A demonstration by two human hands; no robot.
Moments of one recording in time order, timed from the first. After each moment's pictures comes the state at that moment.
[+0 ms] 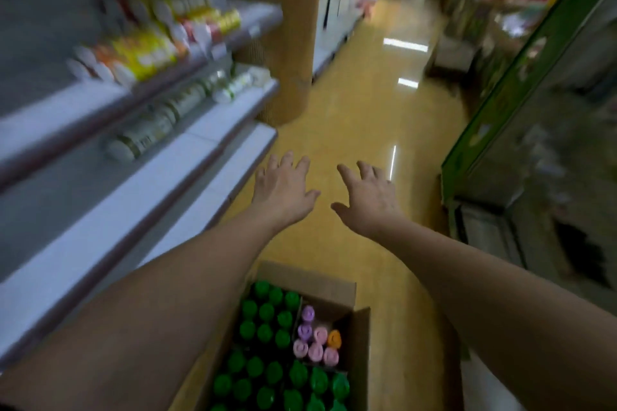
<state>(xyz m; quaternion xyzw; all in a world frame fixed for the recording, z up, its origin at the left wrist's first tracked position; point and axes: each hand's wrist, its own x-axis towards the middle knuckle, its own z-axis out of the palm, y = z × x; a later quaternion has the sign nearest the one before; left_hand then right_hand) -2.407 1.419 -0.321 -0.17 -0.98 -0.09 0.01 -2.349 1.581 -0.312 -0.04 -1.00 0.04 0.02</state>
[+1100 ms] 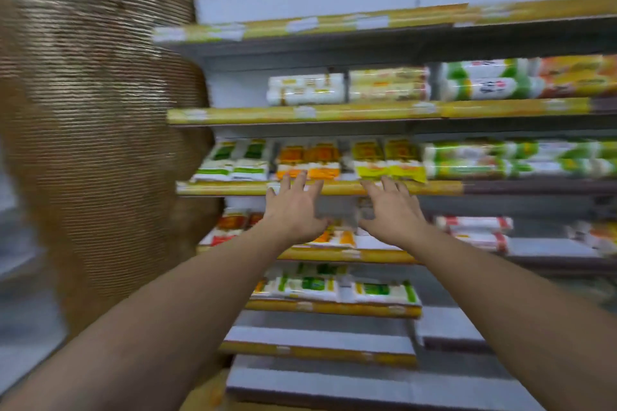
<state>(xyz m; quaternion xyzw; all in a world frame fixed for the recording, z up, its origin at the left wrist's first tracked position) -1.765 1.038 -0.013 0.41 -0.89 0.09 0.15 -1.939 1.135 -0.024 0.56 -0.80 0.17 0.13</state>
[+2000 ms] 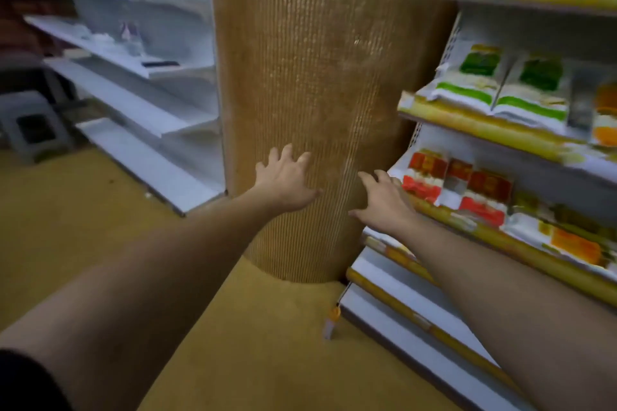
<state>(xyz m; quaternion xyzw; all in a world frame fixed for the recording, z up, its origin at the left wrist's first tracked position) -1.344 0.730 -0.166 0.68 -0.73 -0.03 0.12 -1.553 0.725 -0.178 0.75 -0.65 0.06 -0.02</state>
